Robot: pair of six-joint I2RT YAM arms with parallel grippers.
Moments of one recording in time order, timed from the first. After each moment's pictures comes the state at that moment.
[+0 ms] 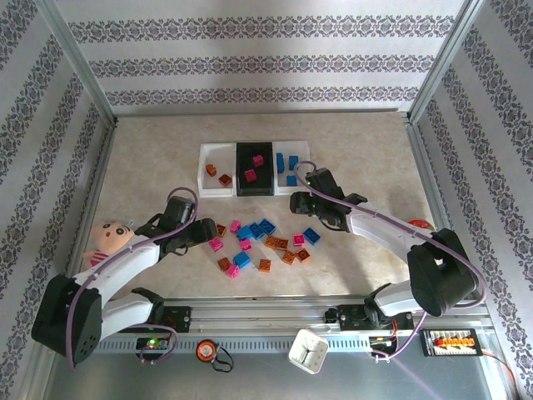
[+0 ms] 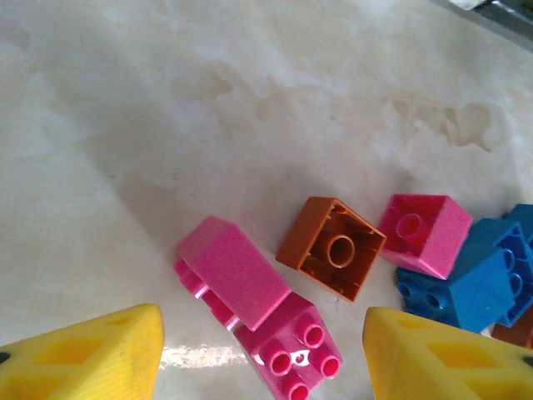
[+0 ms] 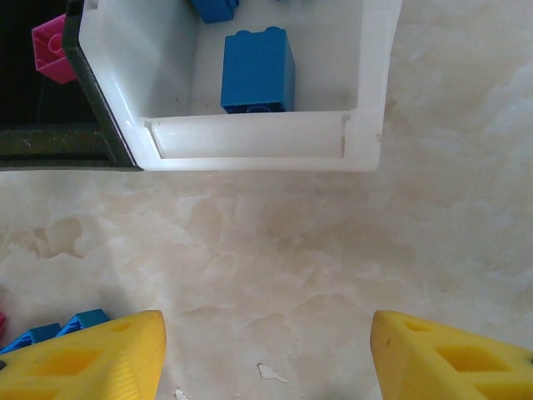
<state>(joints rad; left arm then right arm) -0.35 1.13 0.52 -0.39 0.10 -0.69 0.53 1.41 0.83 -0.31 0.06 0.53</state>
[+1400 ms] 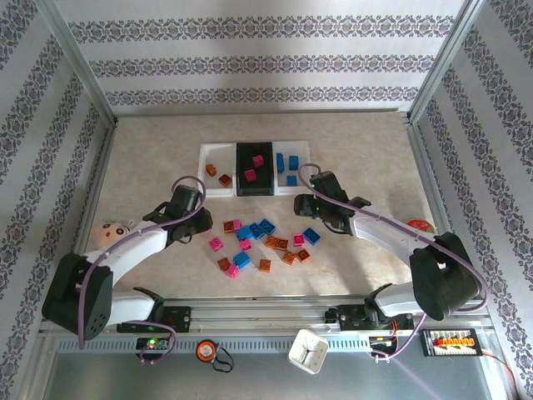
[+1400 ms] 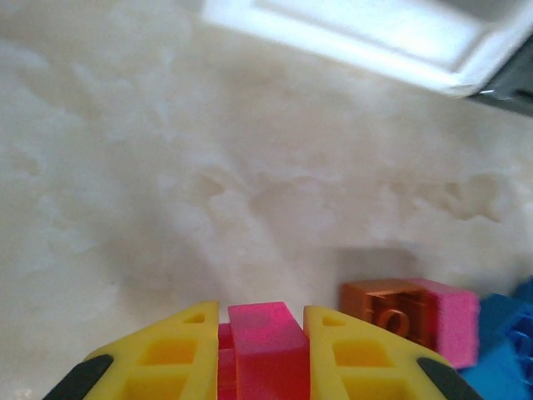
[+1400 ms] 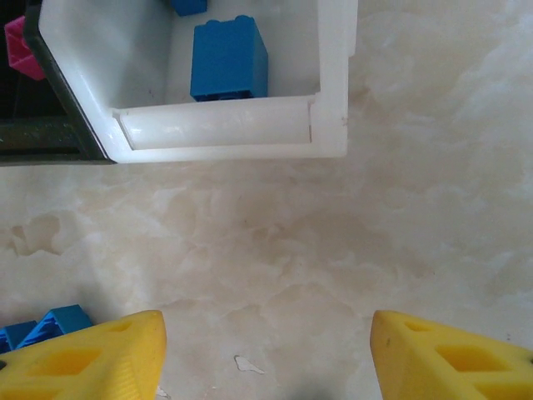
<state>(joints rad) -0.37 1.25 0.65 -0.36 0.01 -0.64 0.51 1.38 0.78 -0.30 0.06 0.53</state>
